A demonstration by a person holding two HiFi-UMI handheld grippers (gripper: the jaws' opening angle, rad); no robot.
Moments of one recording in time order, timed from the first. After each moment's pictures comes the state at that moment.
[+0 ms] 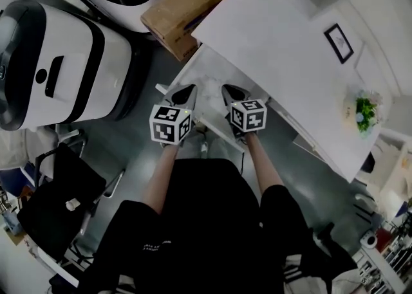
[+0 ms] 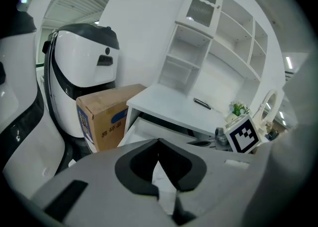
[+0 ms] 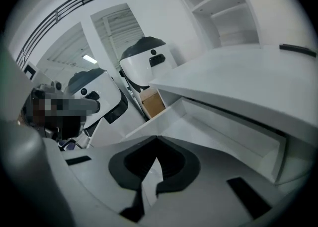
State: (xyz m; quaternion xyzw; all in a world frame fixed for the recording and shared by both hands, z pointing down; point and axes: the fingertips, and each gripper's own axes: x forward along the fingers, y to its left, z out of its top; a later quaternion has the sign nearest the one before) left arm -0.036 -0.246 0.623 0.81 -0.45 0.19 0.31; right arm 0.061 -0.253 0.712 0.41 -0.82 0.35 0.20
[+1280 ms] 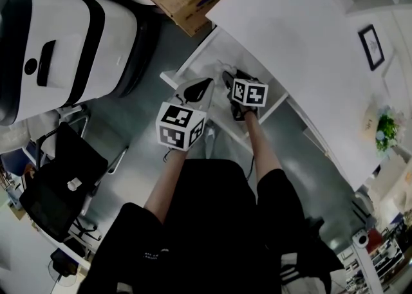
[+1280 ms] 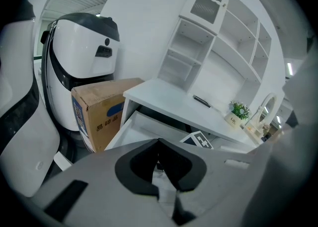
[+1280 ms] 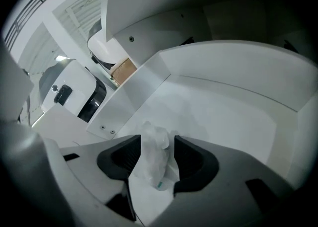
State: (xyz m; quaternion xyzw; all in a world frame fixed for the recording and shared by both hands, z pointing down) left arm -0.024 -0.248 0.645 0.81 -0.43 0.20 0.34; right arm 0.041 -0.269 0.846 0.42 -0.73 0.48 0.25
